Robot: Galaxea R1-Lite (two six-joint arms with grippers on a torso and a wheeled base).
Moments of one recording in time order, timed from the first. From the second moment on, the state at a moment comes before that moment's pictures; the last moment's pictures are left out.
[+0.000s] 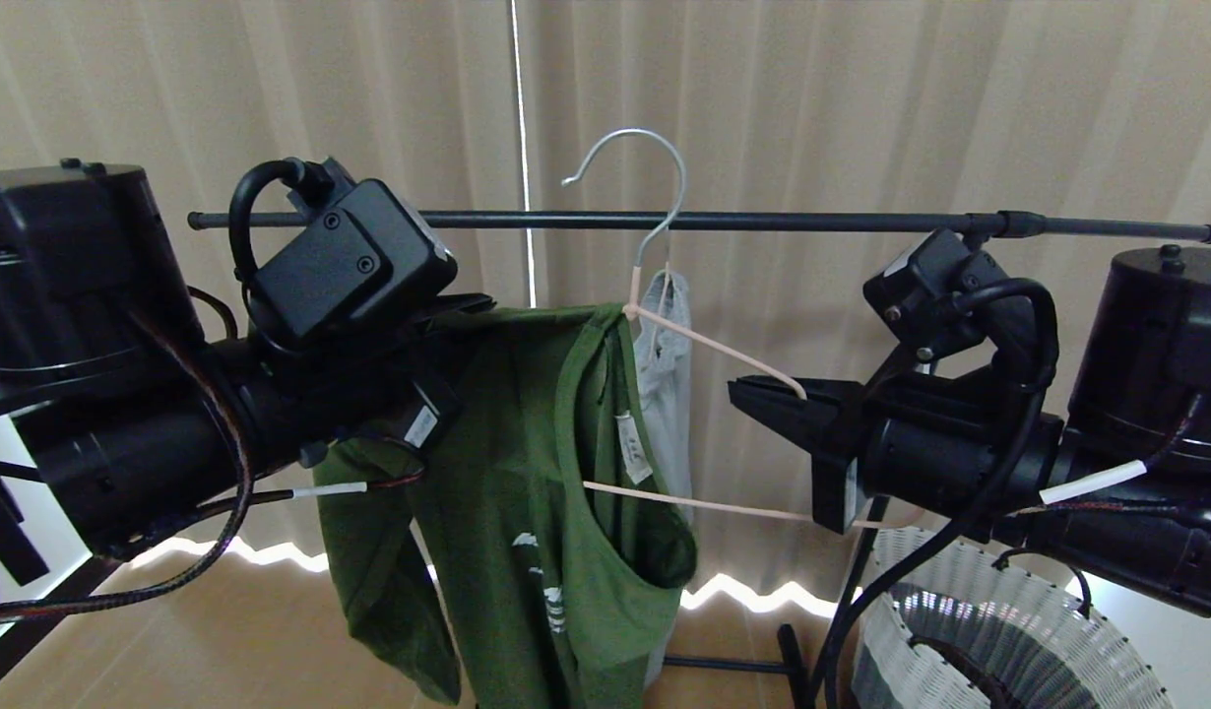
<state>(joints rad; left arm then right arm) -0.57 1.47 -0.83 -0.57 -0.02 0.68 0.74 1.52 -0.78 -0.55 -0.01 -0.11</state>
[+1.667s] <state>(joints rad) -0.54 1.41 -0.86 -0.57 0.25 0.61 0.80 1.52 -0.60 -0.70 -0.02 -0.08</state>
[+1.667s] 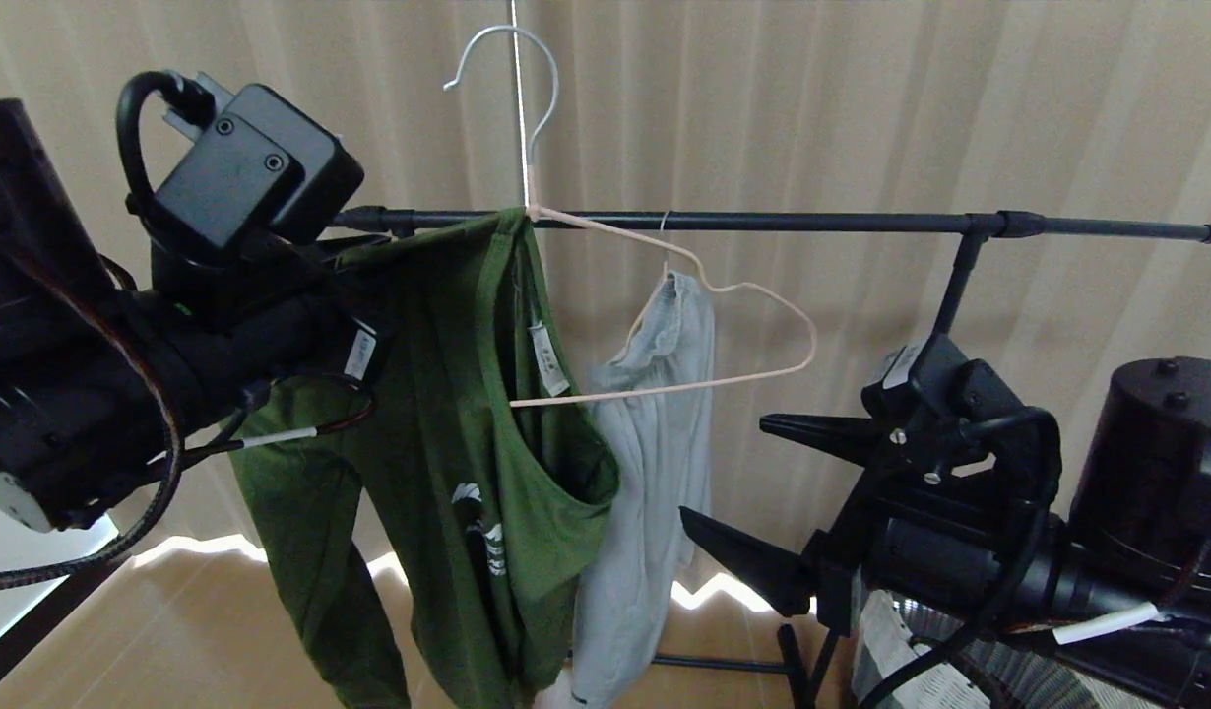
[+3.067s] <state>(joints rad) -0.62 1.39 -0.90 -0.57 0.23 0.48 0.80 1.71 -0.72 -0.71 -0.11 -0.02</state>
